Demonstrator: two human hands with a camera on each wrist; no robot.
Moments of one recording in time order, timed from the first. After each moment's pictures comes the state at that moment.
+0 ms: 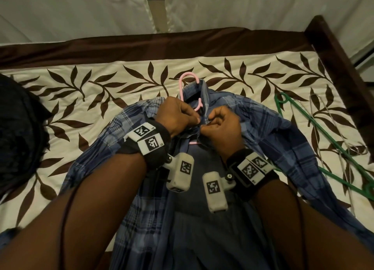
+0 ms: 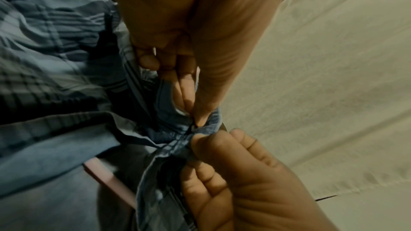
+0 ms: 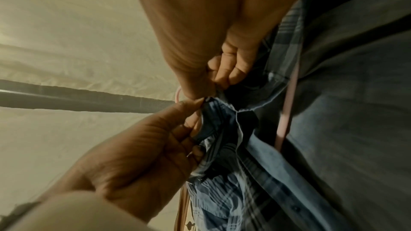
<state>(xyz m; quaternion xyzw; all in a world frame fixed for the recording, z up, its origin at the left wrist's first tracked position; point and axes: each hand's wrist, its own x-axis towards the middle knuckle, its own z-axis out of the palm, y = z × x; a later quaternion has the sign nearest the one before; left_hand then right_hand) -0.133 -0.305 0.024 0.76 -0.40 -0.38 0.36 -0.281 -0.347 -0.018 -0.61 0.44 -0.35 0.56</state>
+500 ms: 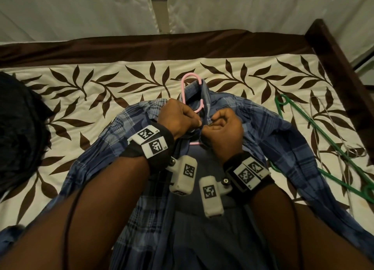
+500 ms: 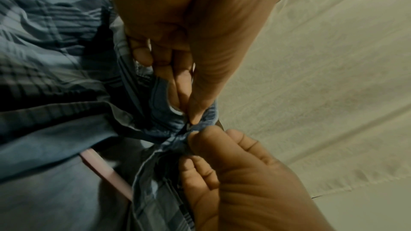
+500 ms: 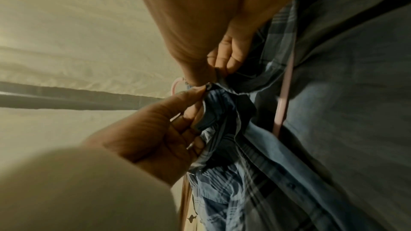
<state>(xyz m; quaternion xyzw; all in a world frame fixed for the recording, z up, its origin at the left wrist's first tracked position) -0.139 -0.300 0.026 0.76 -0.38 -0.37 0.36 -0.280 -0.334 -0.016 -0.62 0.47 -0.39 0.49</state>
